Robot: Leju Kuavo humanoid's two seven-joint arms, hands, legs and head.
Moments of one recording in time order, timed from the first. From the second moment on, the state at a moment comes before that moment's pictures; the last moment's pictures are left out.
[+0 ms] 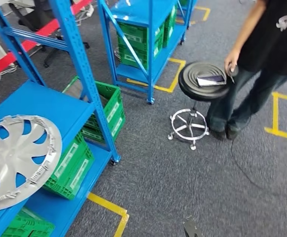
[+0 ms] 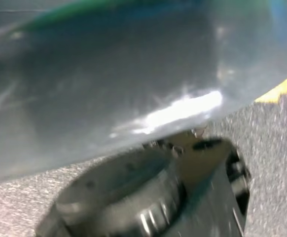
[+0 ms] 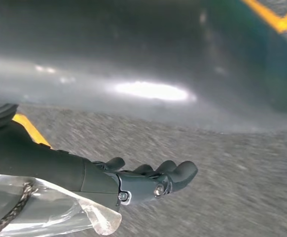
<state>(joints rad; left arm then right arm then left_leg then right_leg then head) 0.01 -0.13 1.00 -0.23 -0.96 -0.04 -0.45 -0.06 0.11 0.08 -0.26 0.30 -0.25 -0.24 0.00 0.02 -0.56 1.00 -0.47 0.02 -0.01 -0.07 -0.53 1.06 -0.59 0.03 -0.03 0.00</state>
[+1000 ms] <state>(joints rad) 0.04 -0.12 0.99 -0.23 -1.04 -0.05 -0.46 -0.02 0.11 0.03 -0.26 0.23 -0.29 -0.33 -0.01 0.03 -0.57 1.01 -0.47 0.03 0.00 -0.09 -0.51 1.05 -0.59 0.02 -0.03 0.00</state>
